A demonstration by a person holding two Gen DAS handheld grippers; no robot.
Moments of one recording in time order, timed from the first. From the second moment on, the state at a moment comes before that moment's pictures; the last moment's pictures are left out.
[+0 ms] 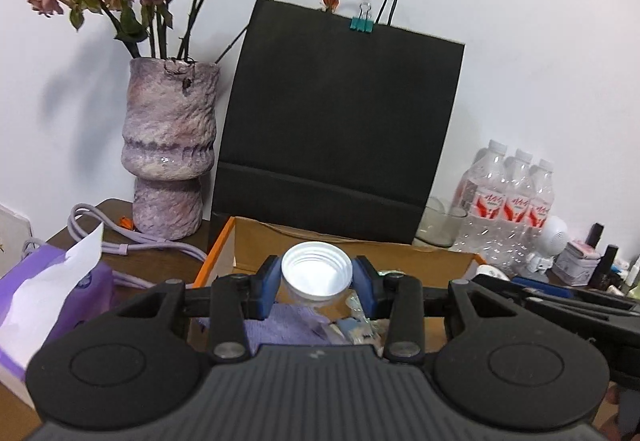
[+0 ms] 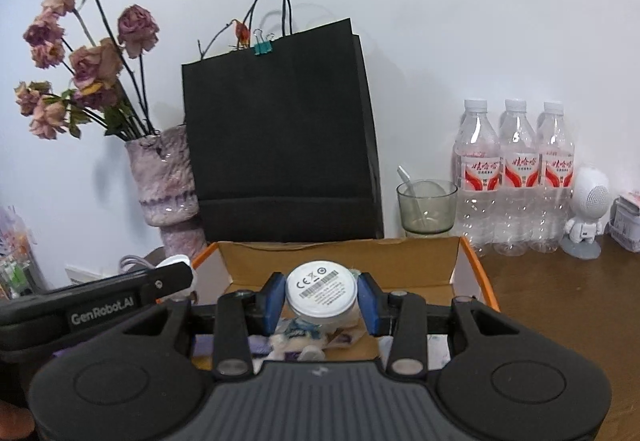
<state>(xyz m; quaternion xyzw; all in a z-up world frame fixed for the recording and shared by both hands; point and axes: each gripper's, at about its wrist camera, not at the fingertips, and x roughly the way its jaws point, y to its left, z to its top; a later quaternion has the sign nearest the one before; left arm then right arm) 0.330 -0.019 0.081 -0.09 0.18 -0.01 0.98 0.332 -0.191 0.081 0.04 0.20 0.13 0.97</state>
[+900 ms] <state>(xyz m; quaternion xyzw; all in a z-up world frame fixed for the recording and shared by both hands) 0.343 -0.030 0.070 -0.03 0.20 0.06 0.98 0.360 -0.202 0.062 0.04 0.26 0.09 0.96</state>
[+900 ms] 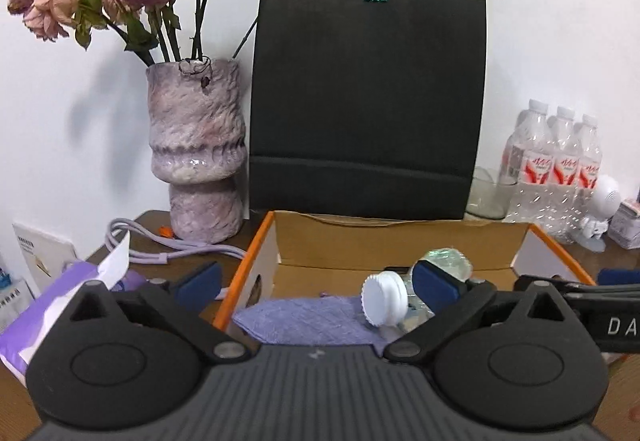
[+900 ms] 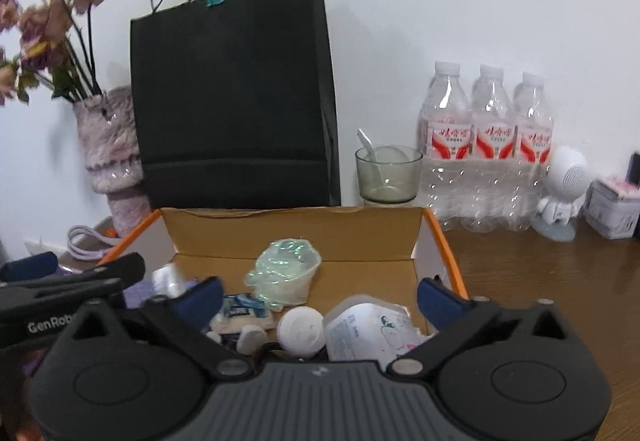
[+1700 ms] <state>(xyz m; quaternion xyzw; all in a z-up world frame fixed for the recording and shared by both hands) 0.330 -0.028 0.072 -0.04 0.21 0.06 0.98 0.356 -0.204 0.067 0.06 0.26 0.11 0.96</state>
